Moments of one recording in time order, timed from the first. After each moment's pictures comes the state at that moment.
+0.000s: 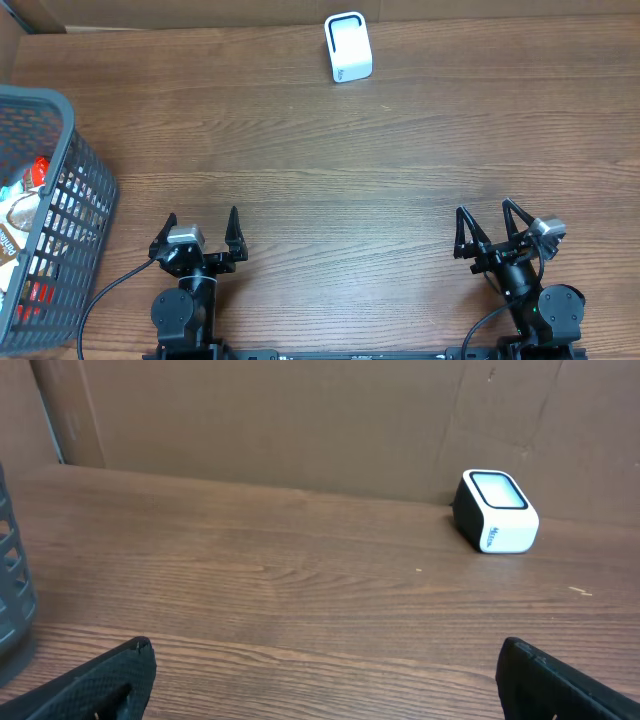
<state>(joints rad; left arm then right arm) 0.08 0.02 0.03 -0.11 0.03 -0.11 0.07 0.01 0.02 -0.02 -0.22 0.40</state>
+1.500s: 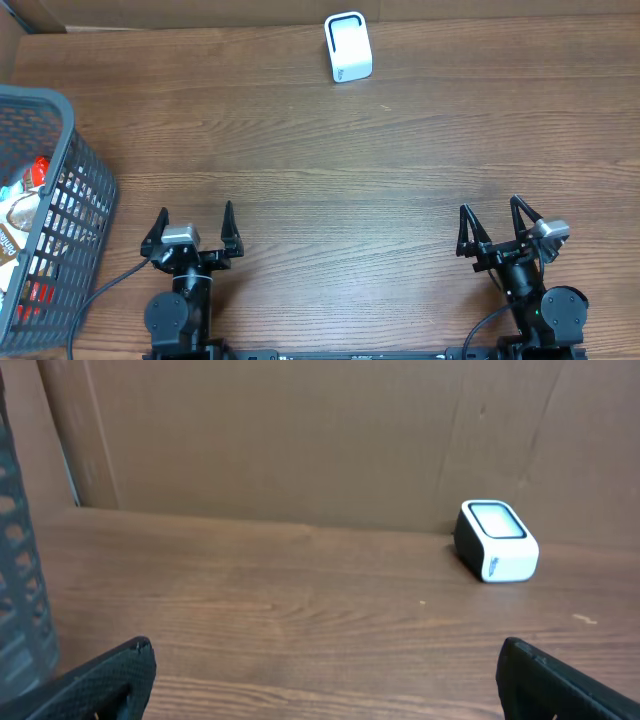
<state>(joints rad) 0.08 0.05 0.09 -0.07 0.02 -0.07 0.07 0.01 0.03 0.01 -0.18 0.32</state>
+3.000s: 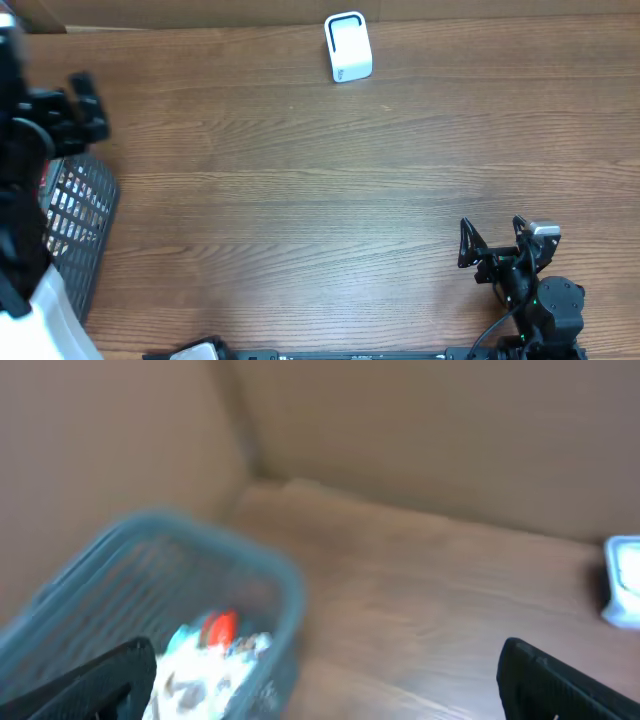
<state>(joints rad) 0.34 1.37 2.20 -1.33 -0.09 0.04 0.07 0.01 0.14 -0.40 -0.12 0.23</state>
